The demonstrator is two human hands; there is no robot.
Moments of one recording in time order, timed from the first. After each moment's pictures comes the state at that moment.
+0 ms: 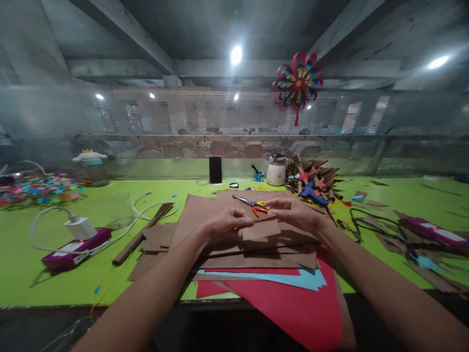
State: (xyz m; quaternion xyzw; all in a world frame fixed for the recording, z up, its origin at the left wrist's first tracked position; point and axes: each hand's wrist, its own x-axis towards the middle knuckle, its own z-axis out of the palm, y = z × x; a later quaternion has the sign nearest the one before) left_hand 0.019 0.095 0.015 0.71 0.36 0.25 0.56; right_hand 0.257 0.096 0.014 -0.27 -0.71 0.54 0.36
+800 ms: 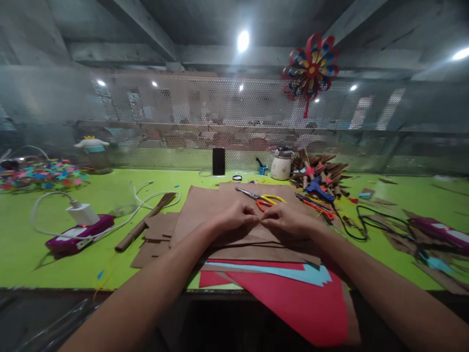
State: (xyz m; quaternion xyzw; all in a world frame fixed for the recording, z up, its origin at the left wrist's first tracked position) left_hand 0.031 0.101 -0.002 0.80 0.37 0.26 0.39; right_hand 0.234 0.102 -0.002 -0.33 -0.90 0.21 0.19
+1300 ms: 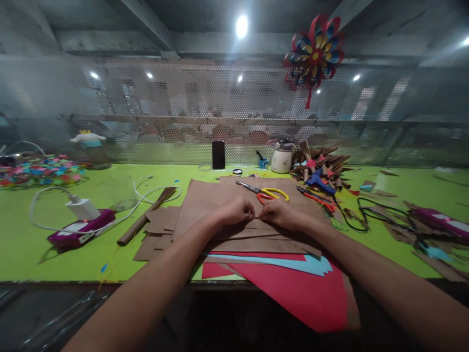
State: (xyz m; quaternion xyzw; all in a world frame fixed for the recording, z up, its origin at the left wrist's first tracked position) left_hand 0.022 0.123 -0.018 0.89 0.38 0.13 0.20; right_hand 0.228 0.114 -0.031 -0.29 -0.92 0.12 0.24
